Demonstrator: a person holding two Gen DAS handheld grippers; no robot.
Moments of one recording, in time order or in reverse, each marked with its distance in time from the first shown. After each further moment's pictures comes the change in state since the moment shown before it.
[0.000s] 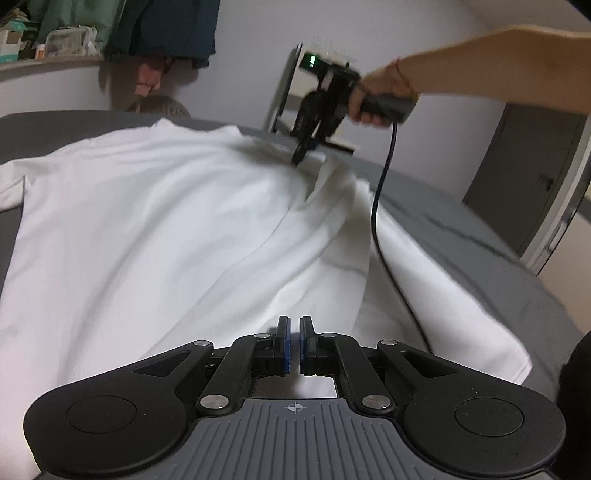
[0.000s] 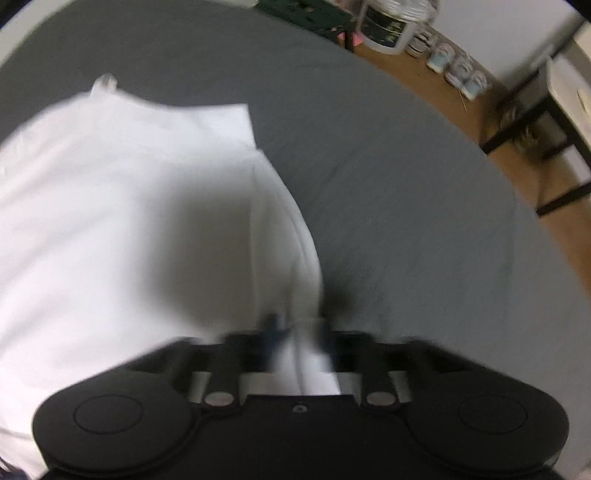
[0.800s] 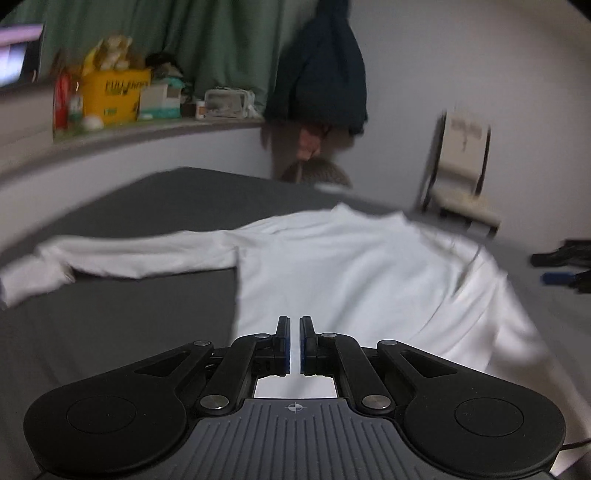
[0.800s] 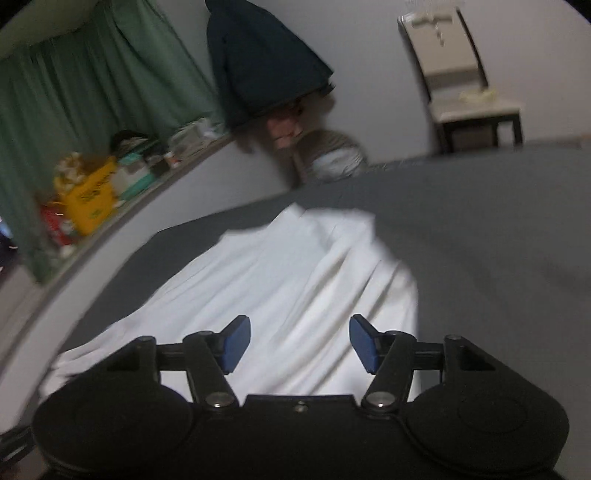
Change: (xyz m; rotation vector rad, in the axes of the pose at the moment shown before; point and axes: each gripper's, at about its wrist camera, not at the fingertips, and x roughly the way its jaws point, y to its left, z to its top) left arm -0.110 0.023 0.030 -0.177 -0.234 0.450; right arm -0.120 0.022 -0.312 0.501 -0.785 0.232
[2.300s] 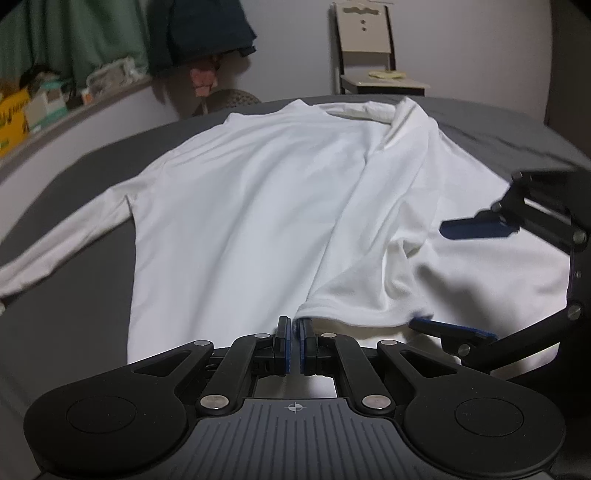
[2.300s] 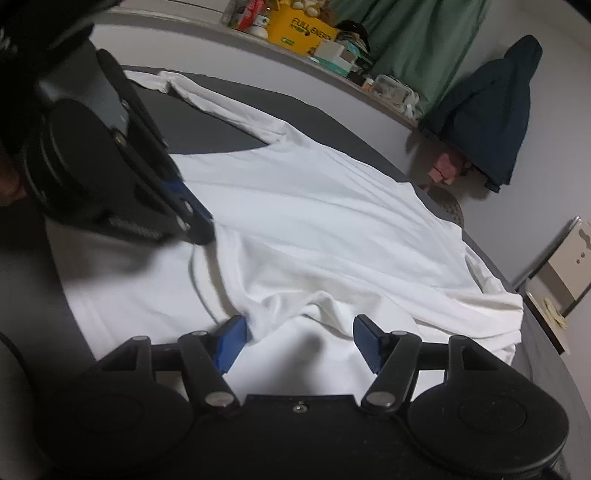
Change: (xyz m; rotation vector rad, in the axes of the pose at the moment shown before) left arm 0.037 -0.067 -0.048 0.445 0.276 -0.060; right arm -0.027 0.195 -0.228 -0.989 0.051 0.003
